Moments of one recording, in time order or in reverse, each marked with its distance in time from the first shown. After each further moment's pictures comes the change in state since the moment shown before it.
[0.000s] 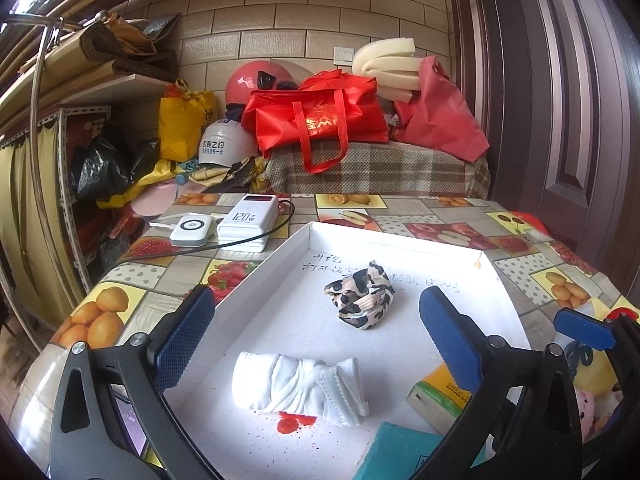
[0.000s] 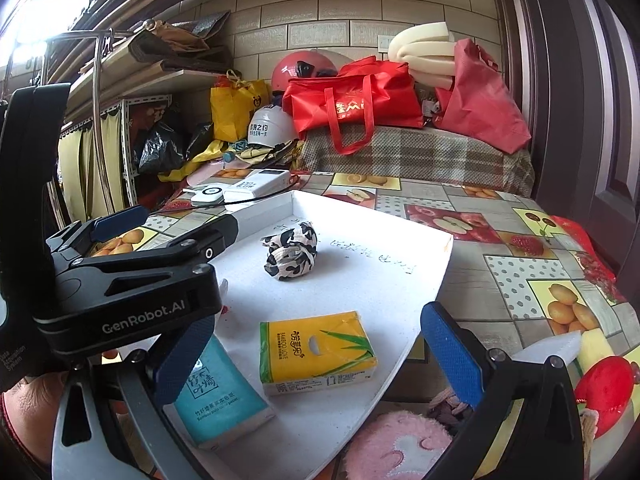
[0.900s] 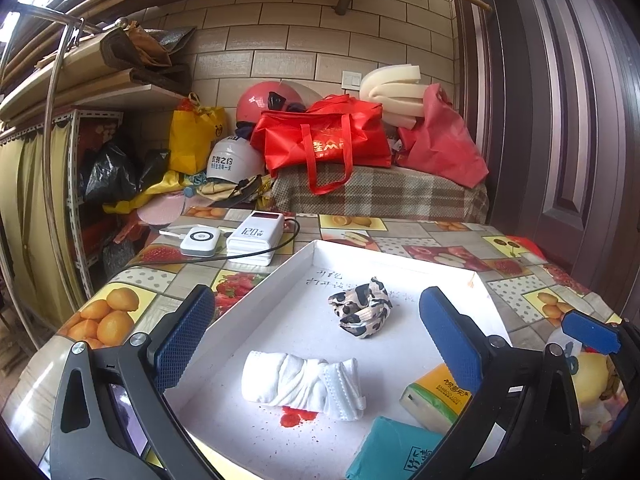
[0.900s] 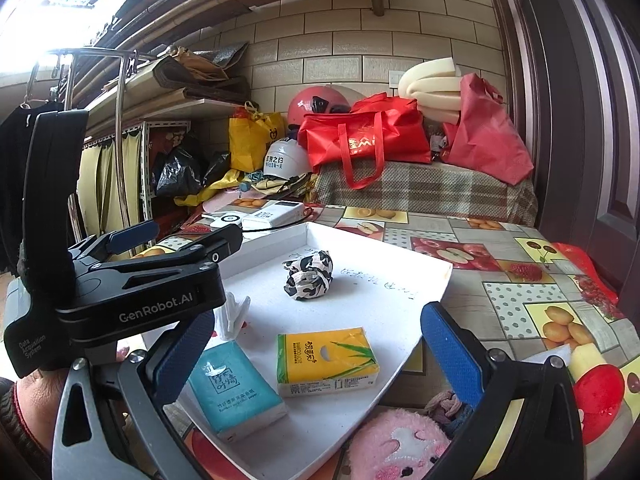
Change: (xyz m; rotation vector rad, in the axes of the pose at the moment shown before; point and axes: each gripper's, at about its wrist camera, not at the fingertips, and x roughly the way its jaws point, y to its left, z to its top) left arm -0.023 0.000 -0.002 -0.044 -0.076 0.002; right arm -0.028 0.007 -0.005 -0.033 -0.126 0.035
